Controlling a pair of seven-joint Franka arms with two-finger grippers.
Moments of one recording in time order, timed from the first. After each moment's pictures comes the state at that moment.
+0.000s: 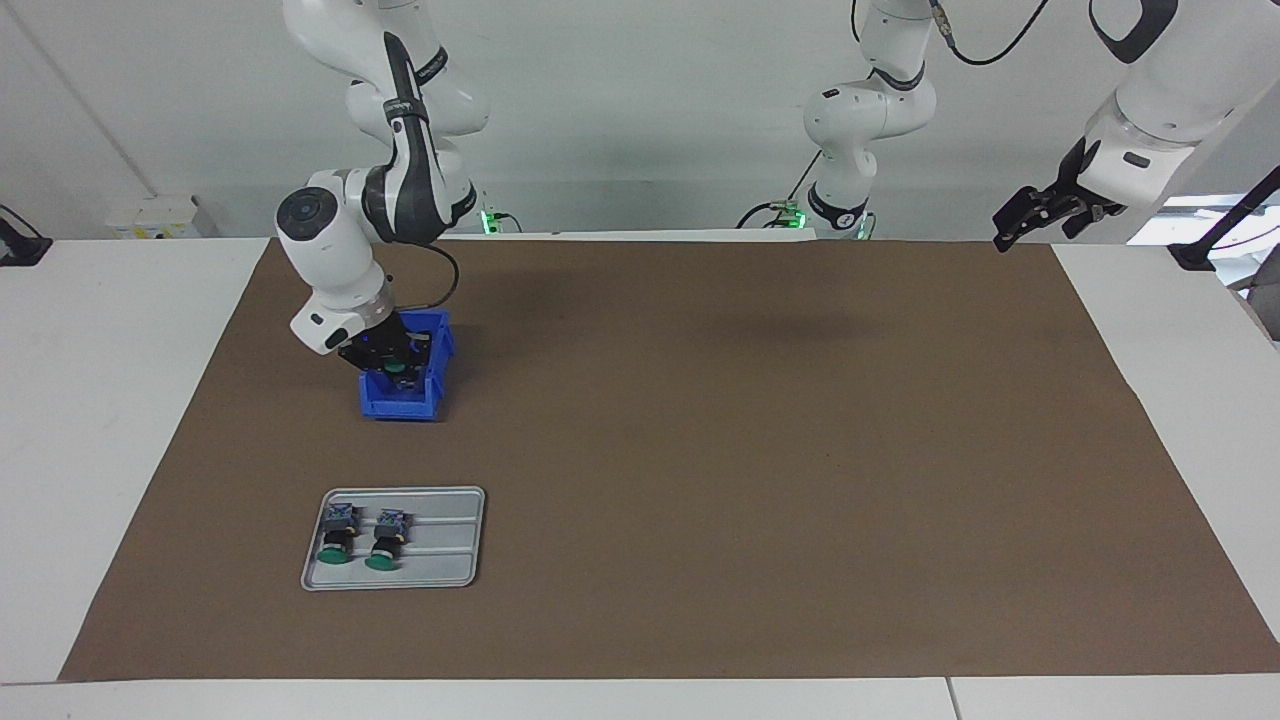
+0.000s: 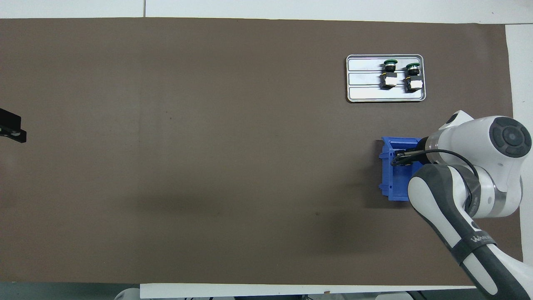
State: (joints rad) left arm 0.14 -0.02 -0.20 -1.53 0.04 1.32 -0.12; right arm 0.01 -0.05 0.00 -2.38 0.03 2.31 -0.07
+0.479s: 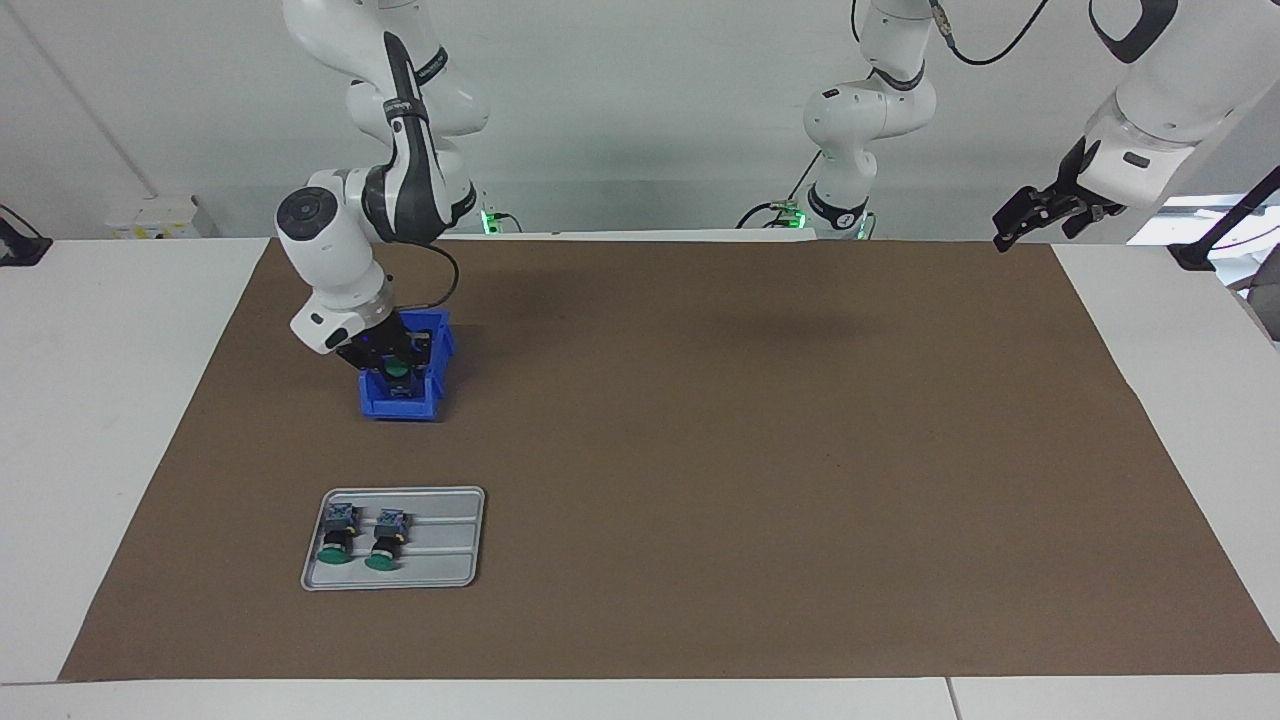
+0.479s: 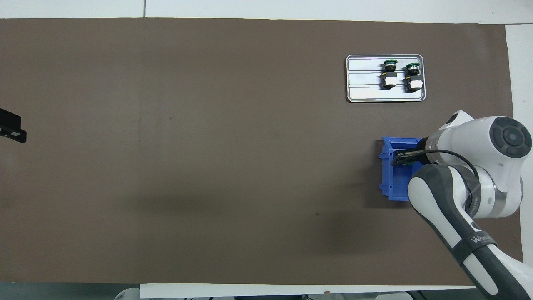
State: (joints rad) left arm 0.14 -0.02 -0.20 -1.53 0.04 1.32 -0.12; right arm 0.01 -0.05 0.00 -2.38 0.03 2.31 -0.07
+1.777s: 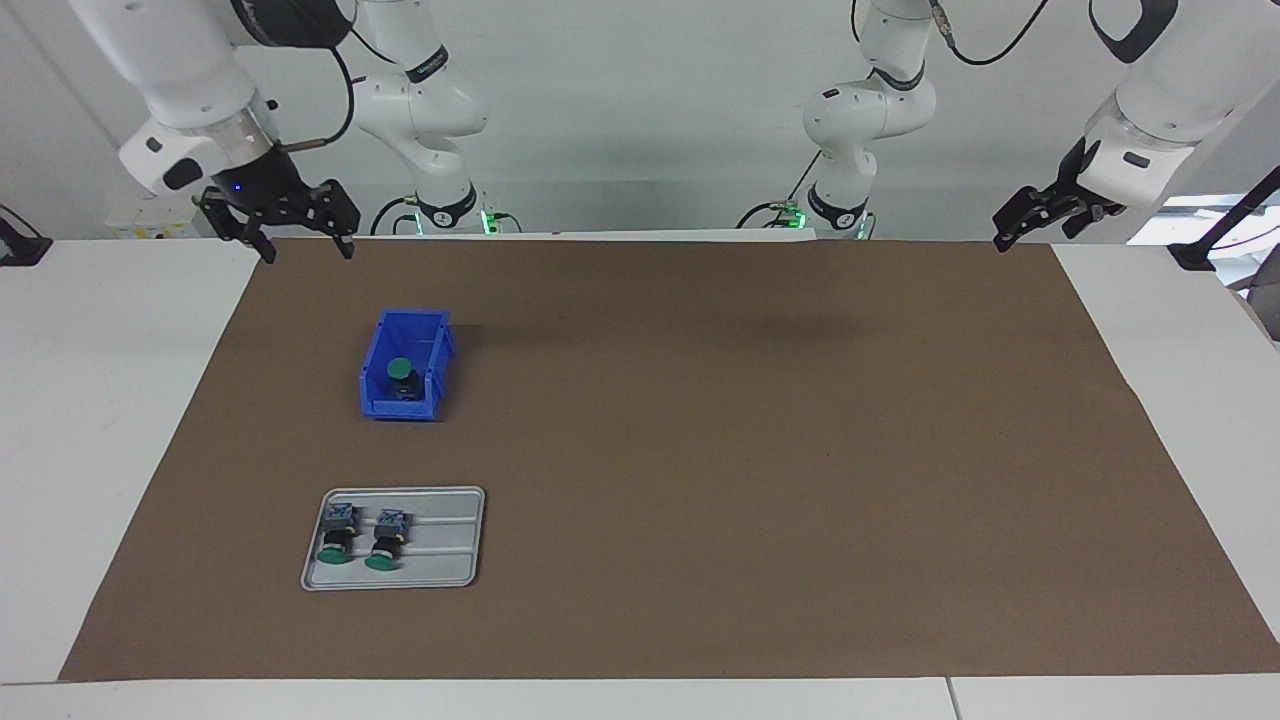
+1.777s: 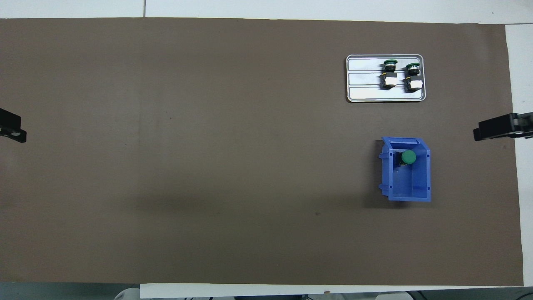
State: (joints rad) left arm 0.14 -0.02 -0.20 -1.53 0.04 1.32 -0.12; right arm -0.06 -0.11 0.00 -1.61 0.02 1.45 -0.07
